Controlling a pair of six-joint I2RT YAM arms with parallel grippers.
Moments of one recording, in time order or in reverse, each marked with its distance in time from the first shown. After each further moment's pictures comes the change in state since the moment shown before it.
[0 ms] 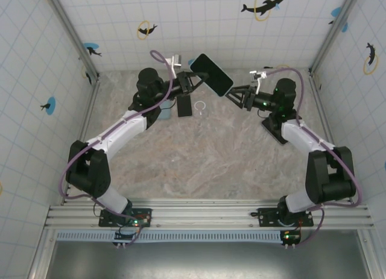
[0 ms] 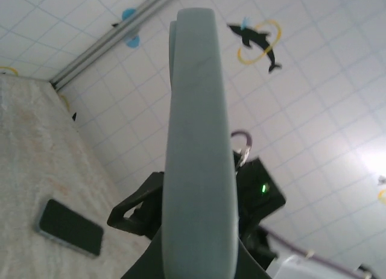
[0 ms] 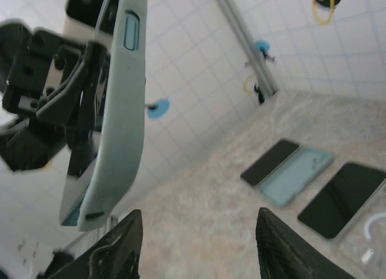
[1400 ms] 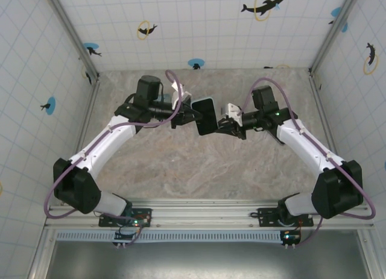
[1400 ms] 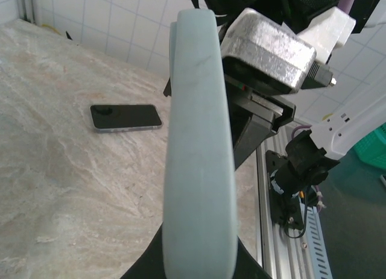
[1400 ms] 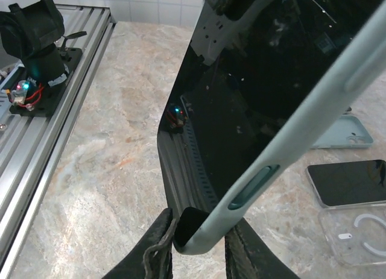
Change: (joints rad) left arm 0.006 -0.161 0.006 -0.846 0.237 1.129; right arm 0.216 -0.100 0.143 -1.002 0.123 -1.317
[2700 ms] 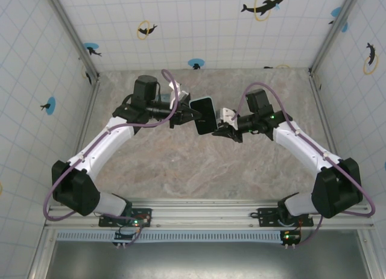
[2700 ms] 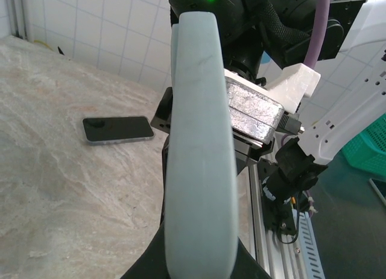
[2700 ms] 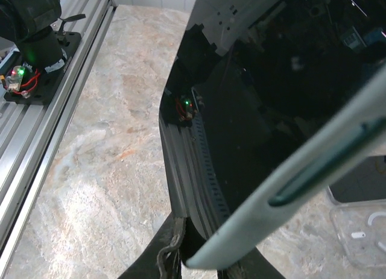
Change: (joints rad) left arm 0.014 -0.018 -0.024 0.060 0.051 -0.028; right arm 0.047 0.009 -0.037 0.064 0.053 0.027
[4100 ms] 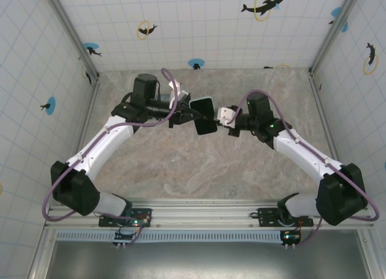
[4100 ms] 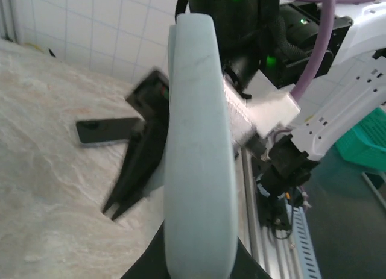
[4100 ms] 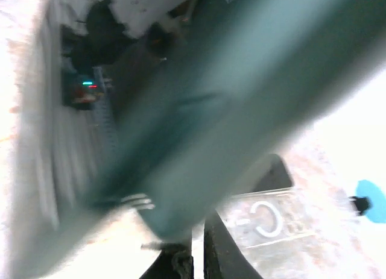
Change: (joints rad) left arm -0.009 0.003 0.034 -0.071 0.029 0.029; right arm 0.048 -0.066 -0.111 0.375 0.274 -0.012
